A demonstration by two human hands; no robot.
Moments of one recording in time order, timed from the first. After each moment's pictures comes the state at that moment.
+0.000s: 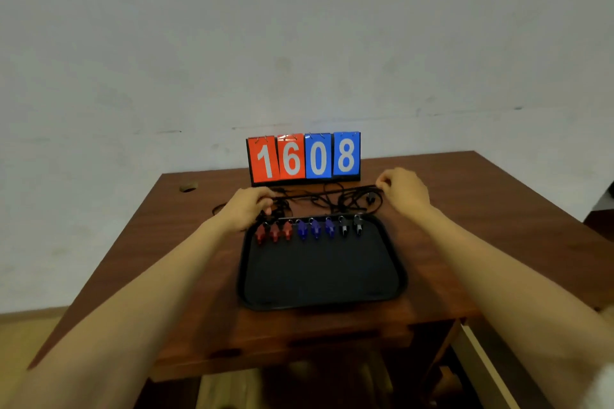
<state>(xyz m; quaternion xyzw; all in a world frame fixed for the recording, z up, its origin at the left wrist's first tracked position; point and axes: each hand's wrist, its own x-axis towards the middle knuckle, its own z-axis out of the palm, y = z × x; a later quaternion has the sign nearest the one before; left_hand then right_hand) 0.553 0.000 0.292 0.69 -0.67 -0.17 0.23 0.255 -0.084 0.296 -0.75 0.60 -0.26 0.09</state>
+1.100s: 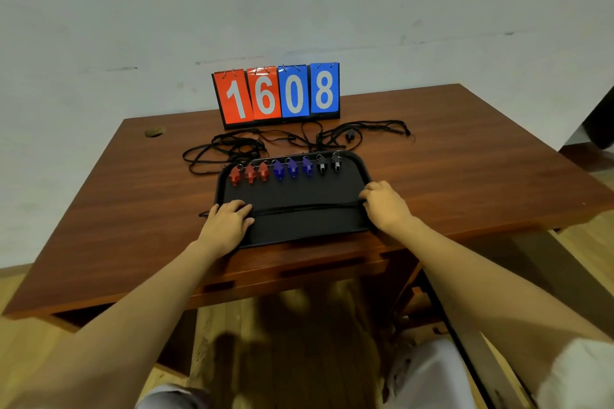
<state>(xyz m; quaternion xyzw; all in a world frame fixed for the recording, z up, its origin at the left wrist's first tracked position) 0.542 0.045 0.140 0.72 -0.70 -0.04 0.01 0.222 -0.031 0.162 -0.81 0.58 -0.03 0.07</state>
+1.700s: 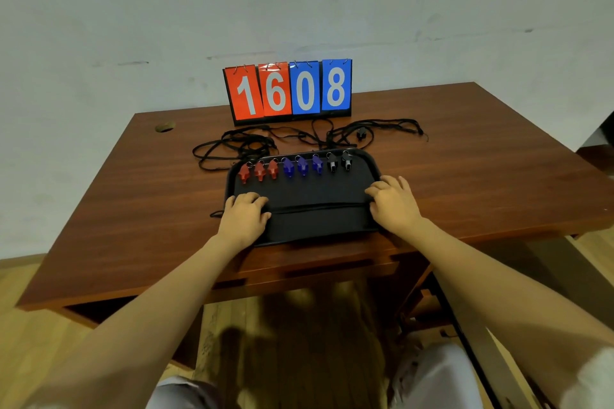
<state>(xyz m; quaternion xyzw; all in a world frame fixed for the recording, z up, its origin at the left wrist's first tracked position) 0.526 0.038 0.146 0.73 -0.68 -0.03 0.06 0.228 -0.035 0.160 -0.84 0.54 -0.03 -0.02</state>
